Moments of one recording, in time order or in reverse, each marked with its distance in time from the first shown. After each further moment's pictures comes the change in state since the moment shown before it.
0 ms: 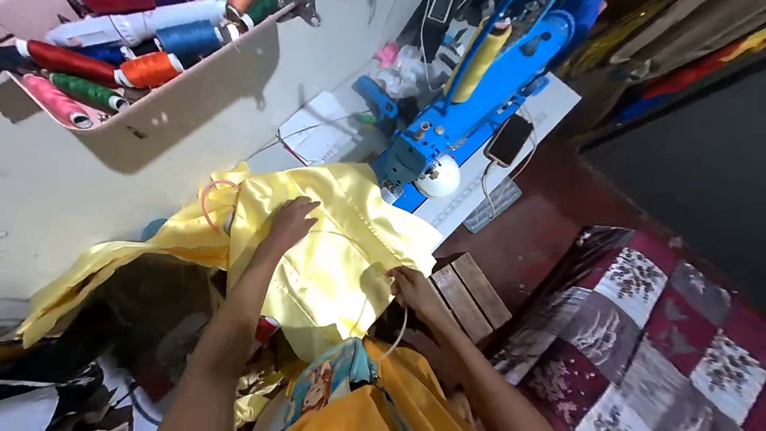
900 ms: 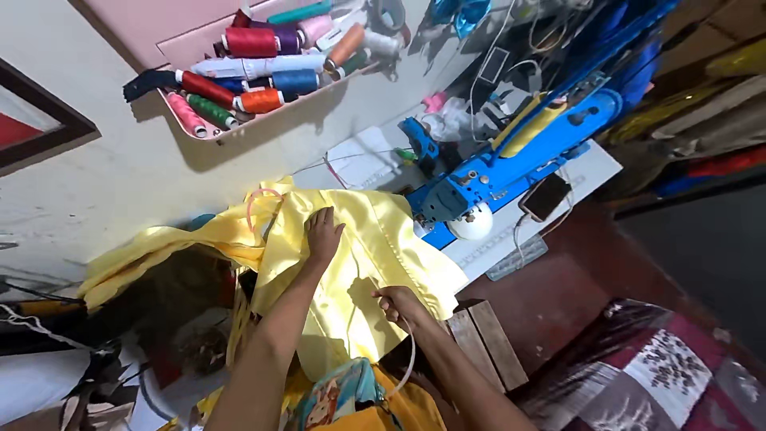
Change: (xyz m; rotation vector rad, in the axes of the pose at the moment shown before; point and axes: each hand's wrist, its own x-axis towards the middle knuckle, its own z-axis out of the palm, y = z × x) left_hand 0.016 -0.012 0.048 0.020 0.531 -0.270; right_hand 0.034 -0.061 0.050 0.445 -0.187 0.326
